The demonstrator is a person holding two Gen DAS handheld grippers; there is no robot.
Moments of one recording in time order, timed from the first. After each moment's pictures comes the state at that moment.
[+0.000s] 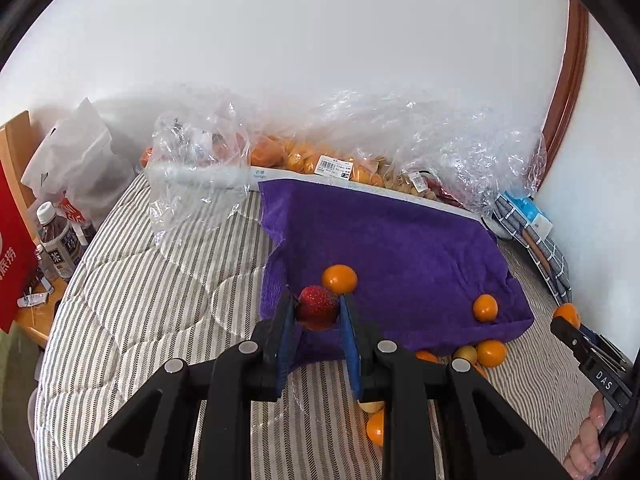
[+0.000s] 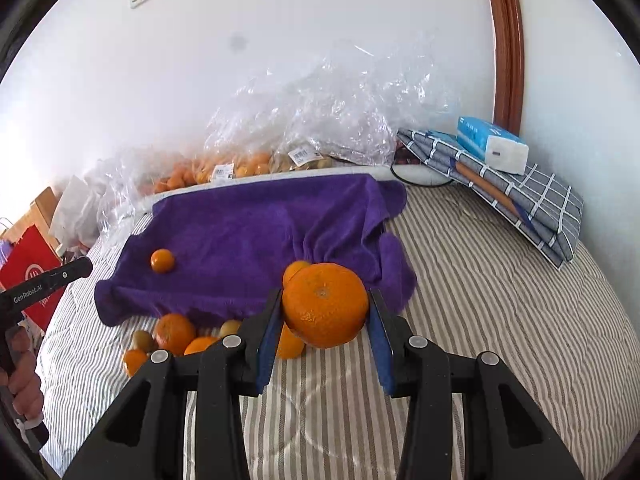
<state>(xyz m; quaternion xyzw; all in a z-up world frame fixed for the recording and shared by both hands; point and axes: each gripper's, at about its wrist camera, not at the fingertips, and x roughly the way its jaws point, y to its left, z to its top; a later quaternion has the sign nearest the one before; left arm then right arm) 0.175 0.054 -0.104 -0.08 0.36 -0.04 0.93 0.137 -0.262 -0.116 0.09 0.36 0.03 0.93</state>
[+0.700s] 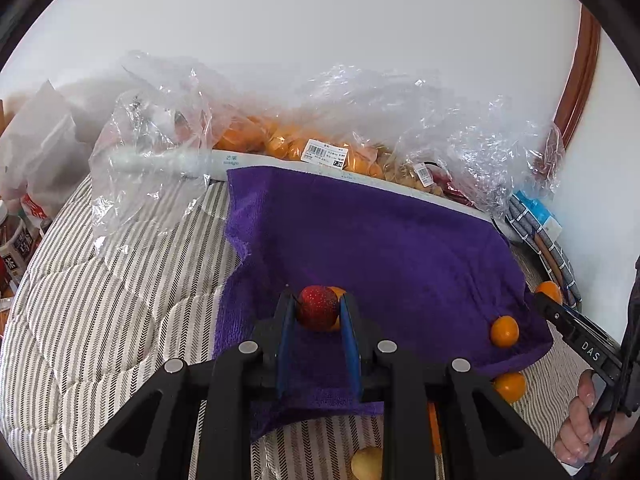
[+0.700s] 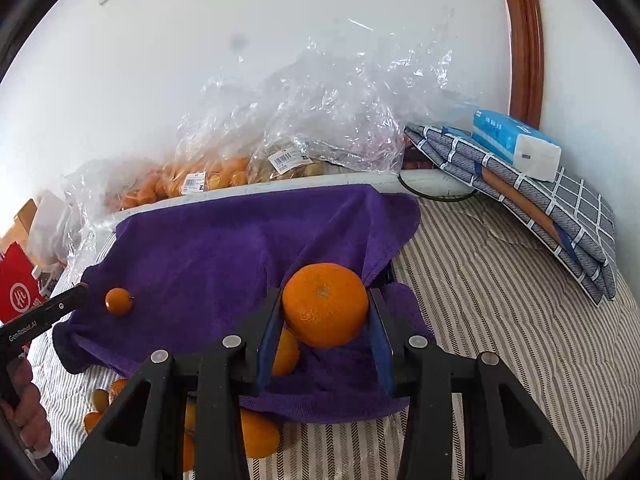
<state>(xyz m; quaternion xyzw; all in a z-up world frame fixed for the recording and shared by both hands) 0.234 0.042 -0.142 -0.10 0.38 -0.06 0.92 0.222 -0.272 -0.148 0.09 0.37 0.03 0.93</state>
